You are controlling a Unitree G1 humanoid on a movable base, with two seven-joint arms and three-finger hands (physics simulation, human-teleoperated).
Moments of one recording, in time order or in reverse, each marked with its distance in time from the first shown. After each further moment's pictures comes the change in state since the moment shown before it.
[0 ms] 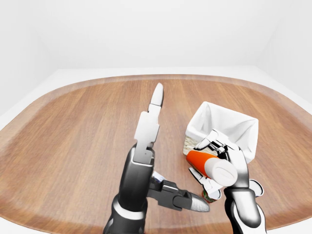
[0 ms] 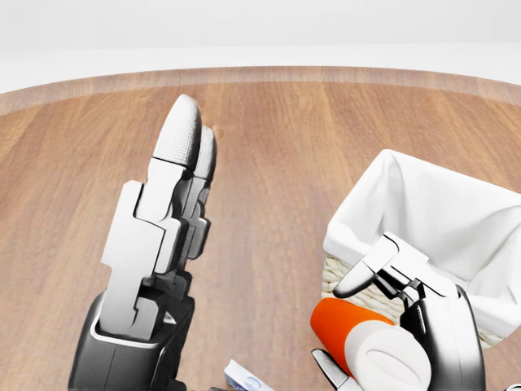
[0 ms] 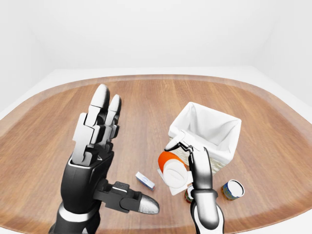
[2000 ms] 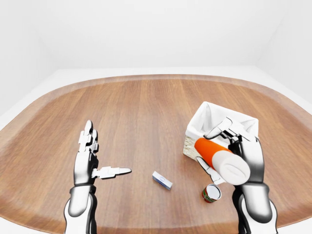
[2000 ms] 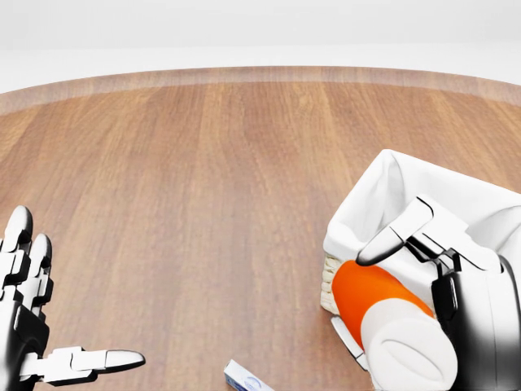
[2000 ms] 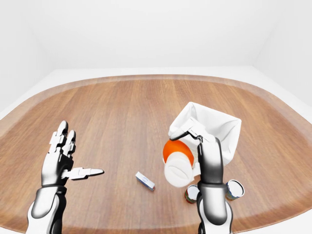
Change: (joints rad) left arm 0.073 -0.025 0.844 0.509 -0.374 -0.086 -0.221; right arm -0.096 0.017 -0.068 -0.081 -0.085 0.022 0.012
